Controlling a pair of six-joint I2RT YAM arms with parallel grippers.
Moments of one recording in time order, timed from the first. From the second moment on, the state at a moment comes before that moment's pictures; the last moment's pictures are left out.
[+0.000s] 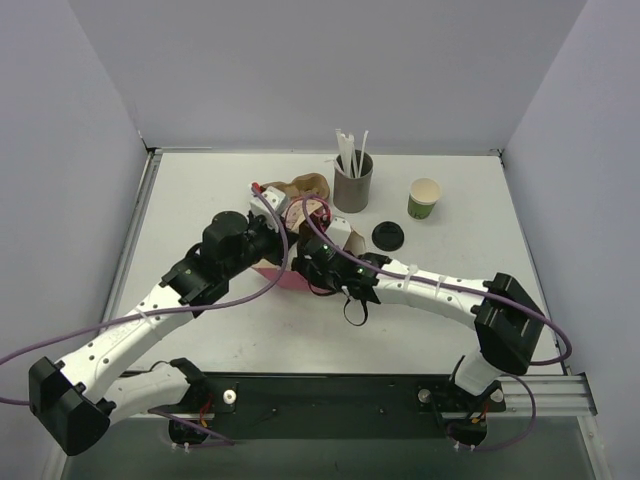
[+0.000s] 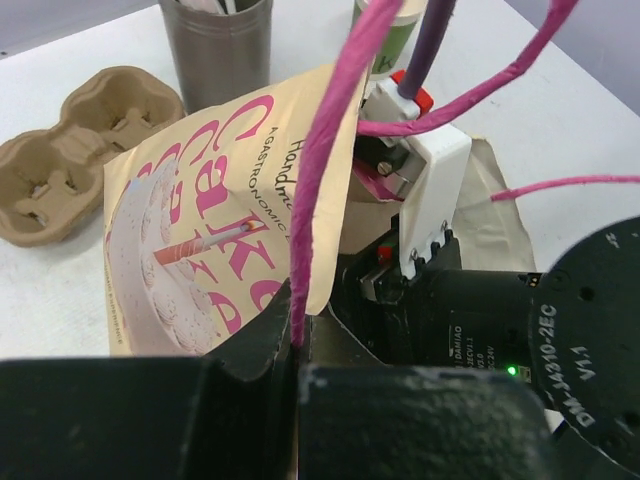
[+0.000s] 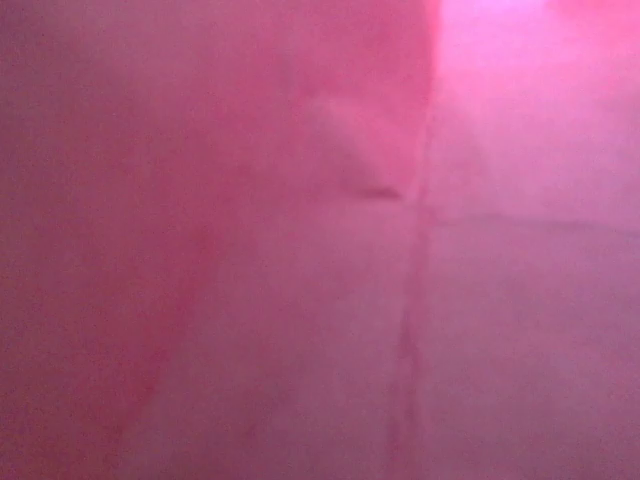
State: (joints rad) left arm -0.72 1.04 0.92 -0.14 -0.01 -0.20; right arm 1.00 1.60 1.11 -0.29 0.32 0.96
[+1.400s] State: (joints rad) left arm -0.71 1.21 1.14 -0.38 0.18 0.29; right arm 0.98 1.57 1.04 -0.12 0.39 1.04
